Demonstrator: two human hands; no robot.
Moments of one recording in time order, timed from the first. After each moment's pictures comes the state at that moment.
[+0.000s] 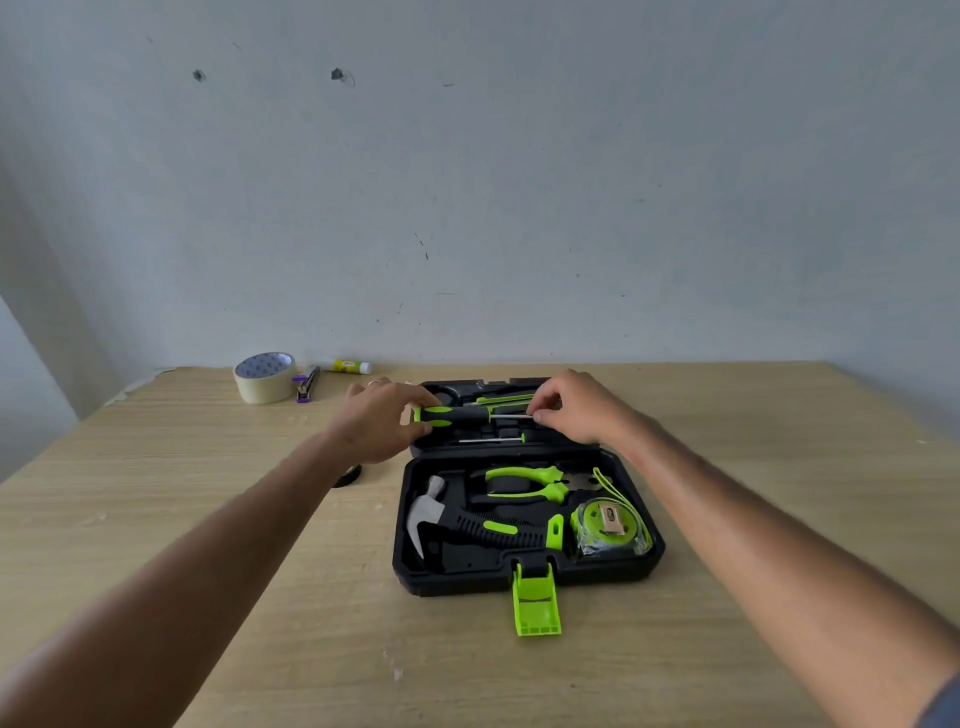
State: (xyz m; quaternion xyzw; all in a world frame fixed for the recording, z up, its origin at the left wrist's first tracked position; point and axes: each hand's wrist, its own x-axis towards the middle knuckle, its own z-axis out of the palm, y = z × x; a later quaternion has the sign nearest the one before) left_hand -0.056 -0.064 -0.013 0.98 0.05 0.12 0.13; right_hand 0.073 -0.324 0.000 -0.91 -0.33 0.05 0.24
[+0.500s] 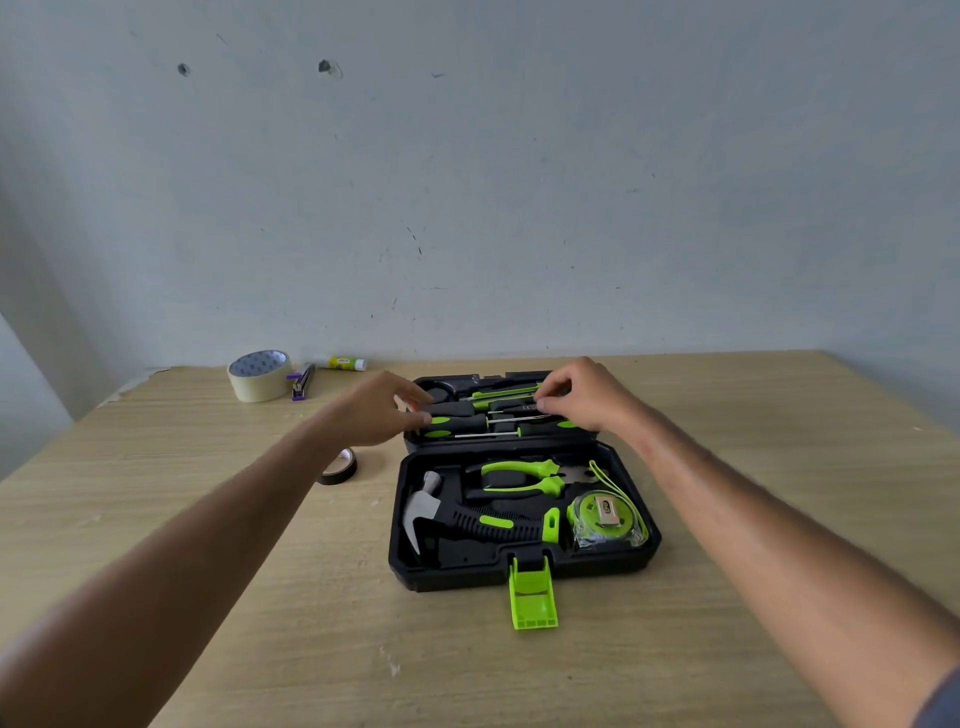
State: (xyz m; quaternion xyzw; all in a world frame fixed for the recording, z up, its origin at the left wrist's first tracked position) left_hand -0.044 -0.055 -0.007 0.96 0.05 0.08 0.26; right_hand 0.081 -0.334 -0.002 -0.90 -0.28 0.04 0.32
